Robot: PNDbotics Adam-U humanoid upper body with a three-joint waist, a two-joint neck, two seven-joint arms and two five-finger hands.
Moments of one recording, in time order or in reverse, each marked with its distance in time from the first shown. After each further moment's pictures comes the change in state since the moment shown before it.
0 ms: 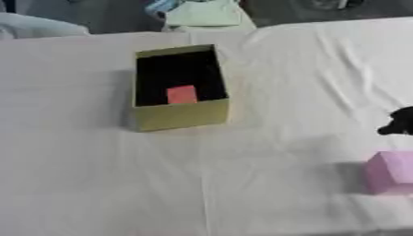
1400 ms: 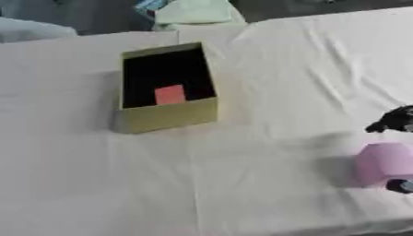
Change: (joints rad) left arm -0.001 -0.001 -0.001 0.000 0.005 0.004 -0.012; right arm 0.004 0.037 0.024 0.003 -0.032 0.203 0.103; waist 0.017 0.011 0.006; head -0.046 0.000
